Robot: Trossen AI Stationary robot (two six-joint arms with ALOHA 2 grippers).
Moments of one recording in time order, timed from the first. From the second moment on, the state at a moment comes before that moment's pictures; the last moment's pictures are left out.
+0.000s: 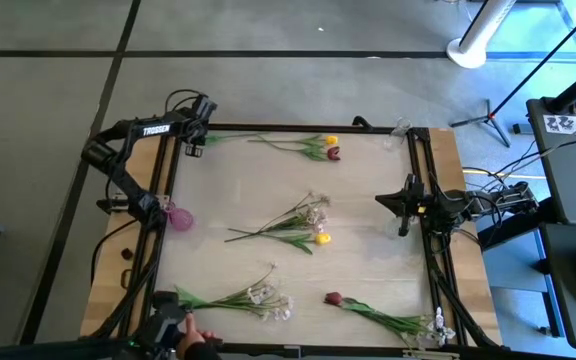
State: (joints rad) left arm 1.08 1.63 0.85 -0.35 -0.37 -1.91; right arm 0.26 0.00 0.15 -0.30 0.48 0.26
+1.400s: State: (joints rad) left arm 0.56 1.13 0.84 -0.77 -0.14 -1.27; right arm 0.26 0.00 0.15 -0.30 0.48 0.26
